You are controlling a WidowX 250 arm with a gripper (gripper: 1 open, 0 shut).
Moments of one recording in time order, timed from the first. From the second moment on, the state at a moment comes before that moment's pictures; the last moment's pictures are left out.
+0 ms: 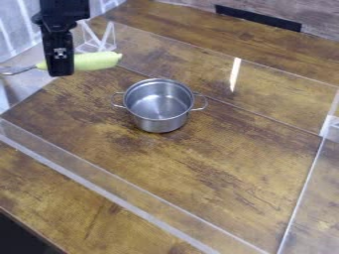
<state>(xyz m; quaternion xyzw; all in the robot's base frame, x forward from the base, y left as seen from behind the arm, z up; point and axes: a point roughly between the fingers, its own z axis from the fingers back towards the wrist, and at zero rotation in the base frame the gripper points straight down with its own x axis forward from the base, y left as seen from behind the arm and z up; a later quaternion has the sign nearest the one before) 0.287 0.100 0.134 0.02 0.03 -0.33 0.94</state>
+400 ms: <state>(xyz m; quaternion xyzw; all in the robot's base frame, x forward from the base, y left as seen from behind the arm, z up) 0.285 0.097 0.123 0.00 0.01 -0.36 0.93</state>
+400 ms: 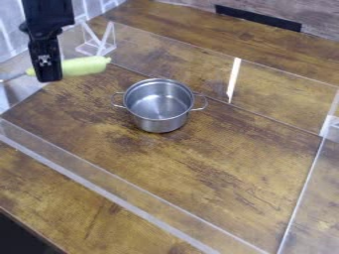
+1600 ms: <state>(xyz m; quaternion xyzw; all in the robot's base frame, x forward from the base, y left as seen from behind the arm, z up) 0.320 0.060 0.116 -0.01 -0.03 -0.43 0.90</state>
